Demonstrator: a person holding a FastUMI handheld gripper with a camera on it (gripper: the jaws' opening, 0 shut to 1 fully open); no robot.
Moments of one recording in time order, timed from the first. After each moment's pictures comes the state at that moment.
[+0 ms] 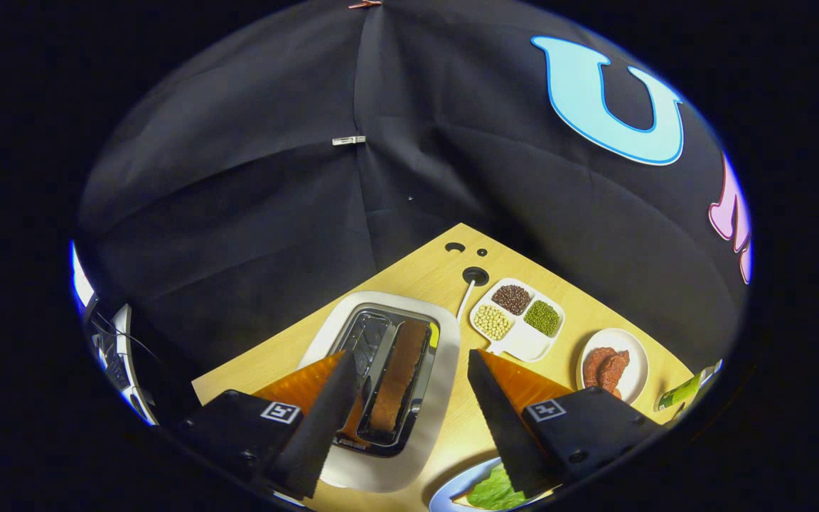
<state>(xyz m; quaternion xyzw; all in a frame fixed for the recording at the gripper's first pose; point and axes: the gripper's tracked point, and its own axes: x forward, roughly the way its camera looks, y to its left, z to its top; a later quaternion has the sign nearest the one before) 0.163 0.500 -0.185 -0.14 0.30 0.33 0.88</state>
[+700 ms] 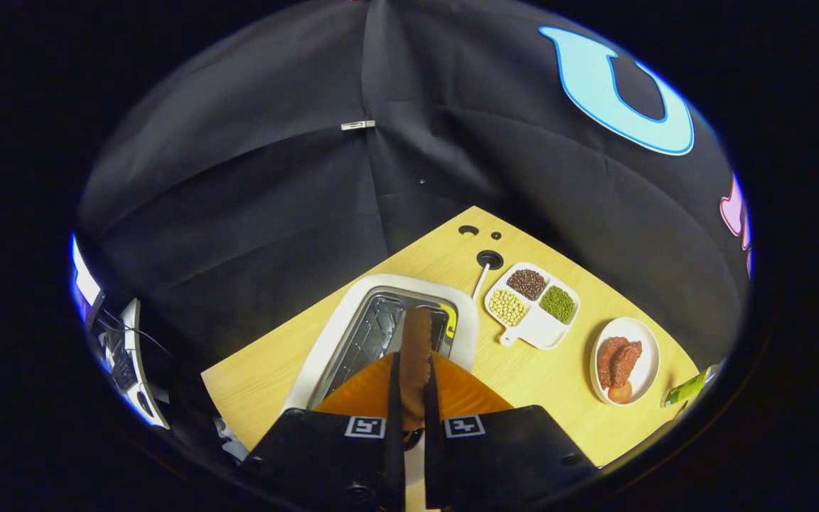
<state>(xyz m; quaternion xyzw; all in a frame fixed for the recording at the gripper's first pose) 0.146 0.504 -0.185 -0.15 0.32 0.34 0.87</state>
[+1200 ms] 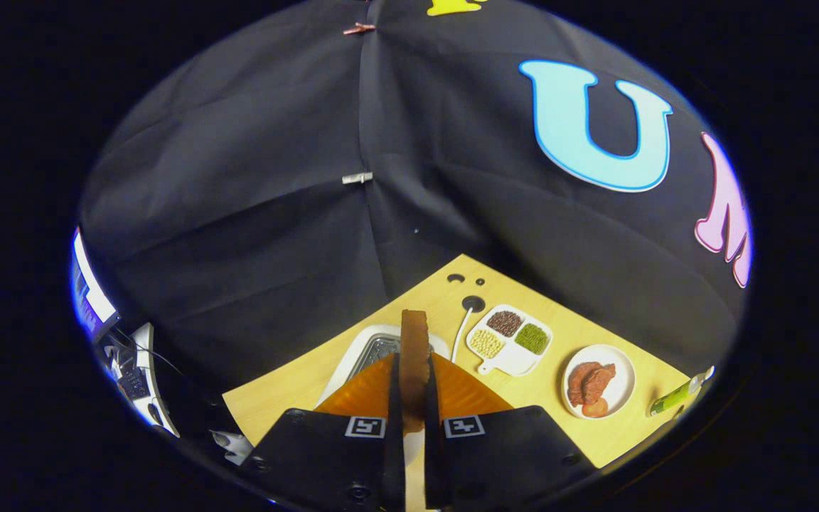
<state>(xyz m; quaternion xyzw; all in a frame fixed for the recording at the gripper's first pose) 0.144 0.473 -0.082 -0.10 0.25 0.34 0.90</state>
